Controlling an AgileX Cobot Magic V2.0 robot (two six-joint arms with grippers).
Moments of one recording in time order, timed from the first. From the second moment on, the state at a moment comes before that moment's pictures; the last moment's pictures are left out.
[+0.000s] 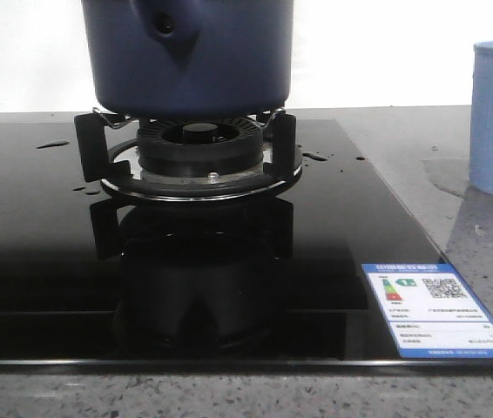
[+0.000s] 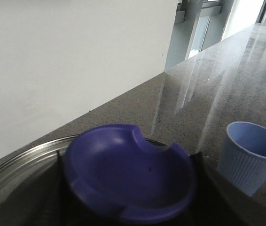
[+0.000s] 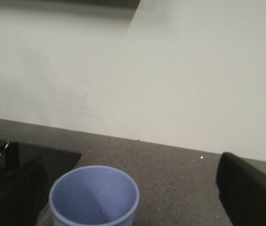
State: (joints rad) left arm -0.25 1.54 -1.18 -1.68 0.78 1.75; right arm -0.10 0.52 -0.33 -0.70 -0.26 0.58
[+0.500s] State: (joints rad) left arm -0.25 1.59 -1.19 -1.70 0.84 1.78; right arm -0.10 0.38 -0.38 -0.70 -0.24 0.58
